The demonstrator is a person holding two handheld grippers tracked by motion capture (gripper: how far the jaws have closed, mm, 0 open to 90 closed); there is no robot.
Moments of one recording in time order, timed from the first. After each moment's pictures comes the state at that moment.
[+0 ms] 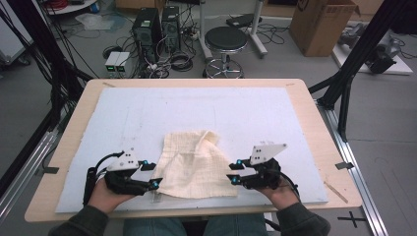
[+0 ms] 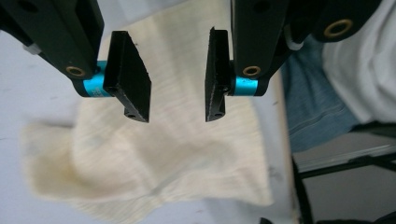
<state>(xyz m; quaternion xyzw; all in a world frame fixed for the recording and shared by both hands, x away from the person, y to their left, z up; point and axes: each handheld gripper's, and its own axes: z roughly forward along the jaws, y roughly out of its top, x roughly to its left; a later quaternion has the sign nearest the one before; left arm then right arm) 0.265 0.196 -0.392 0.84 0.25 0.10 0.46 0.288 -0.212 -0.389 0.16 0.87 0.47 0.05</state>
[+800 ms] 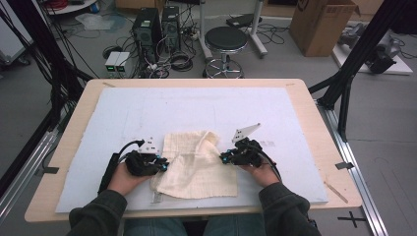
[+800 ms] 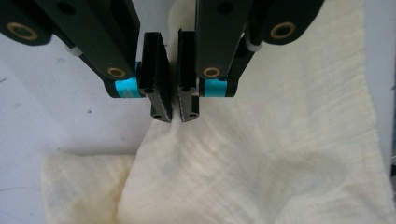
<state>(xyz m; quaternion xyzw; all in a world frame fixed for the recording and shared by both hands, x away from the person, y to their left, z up) 0.320 0.170 -0.434 0.88 0.27 0.11 0.36 0.365 -0.184 -0.429 0.21 0.89 0.40 0.01</state>
